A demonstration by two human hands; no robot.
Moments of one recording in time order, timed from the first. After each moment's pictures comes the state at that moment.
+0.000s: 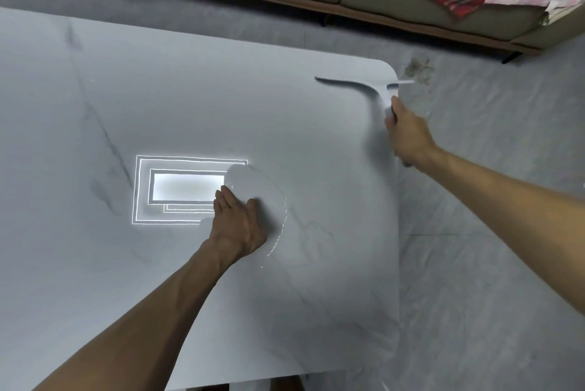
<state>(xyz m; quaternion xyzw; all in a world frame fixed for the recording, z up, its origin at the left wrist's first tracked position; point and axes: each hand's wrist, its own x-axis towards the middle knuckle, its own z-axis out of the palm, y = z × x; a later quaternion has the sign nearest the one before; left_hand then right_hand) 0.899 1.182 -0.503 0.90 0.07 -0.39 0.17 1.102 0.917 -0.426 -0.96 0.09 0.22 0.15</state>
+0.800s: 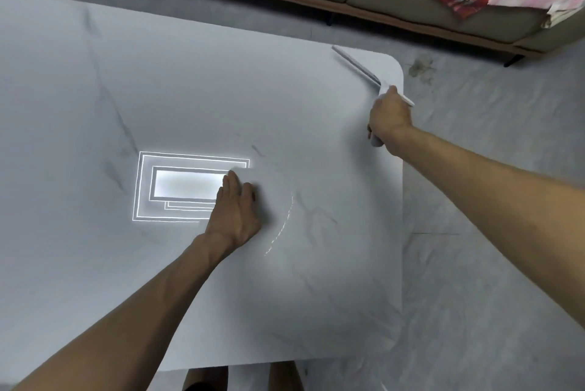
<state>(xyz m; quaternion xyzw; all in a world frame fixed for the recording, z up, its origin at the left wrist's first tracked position) 0.878 1.201 -0.491 0.92 0.07 -0.30 0.26 1.085 0.981 -0.408 -0.94 0.17 0.21 0.22</state>
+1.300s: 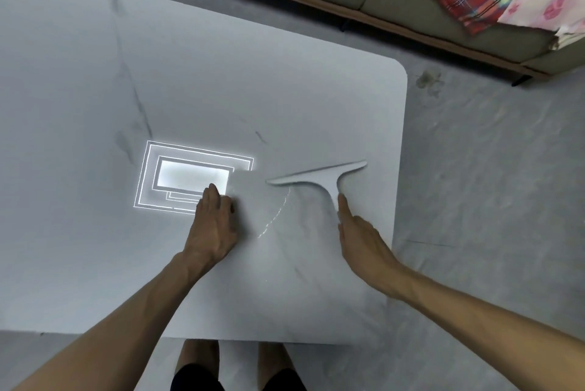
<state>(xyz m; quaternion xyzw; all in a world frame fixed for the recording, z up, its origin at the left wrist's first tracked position) 0.805 1.208 -0.486 0.93 0.11 -0.27 0.23 0.869 0.946 -0.397 -0.89 -0.04 0.43 0.11</state>
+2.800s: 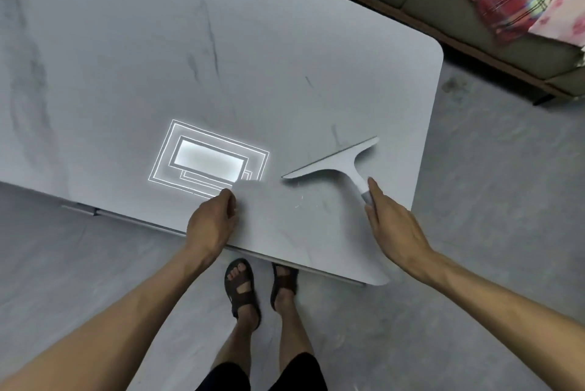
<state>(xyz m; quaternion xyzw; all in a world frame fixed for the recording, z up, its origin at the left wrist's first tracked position) 0.608 1.201 -0.460 0.87 0.28 -0.16 0.36 0.750 0.911 -0.381 -0.94 -0.18 0.27 0.07</state>
